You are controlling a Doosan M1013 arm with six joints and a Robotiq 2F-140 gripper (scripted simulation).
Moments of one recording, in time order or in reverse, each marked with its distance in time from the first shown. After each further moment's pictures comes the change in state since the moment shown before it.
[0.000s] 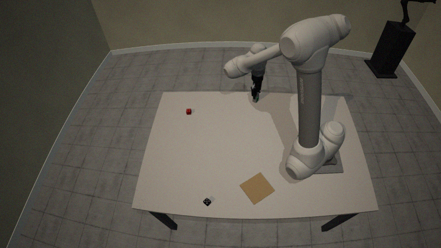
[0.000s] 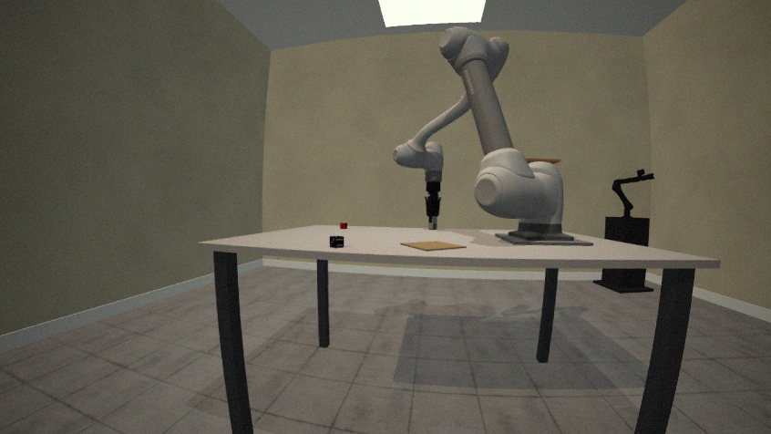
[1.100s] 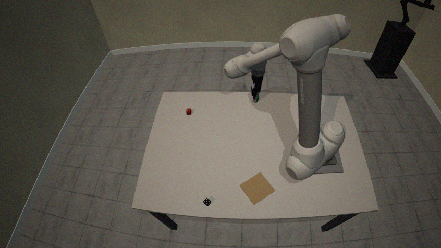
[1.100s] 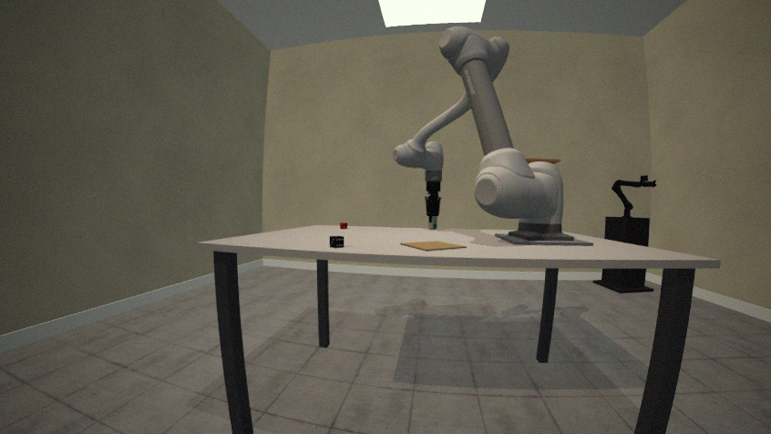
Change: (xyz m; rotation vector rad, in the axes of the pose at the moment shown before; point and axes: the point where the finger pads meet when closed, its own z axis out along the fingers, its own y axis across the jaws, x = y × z) arm 0.000 0.000 -0.001 0.000 0.000 0.000
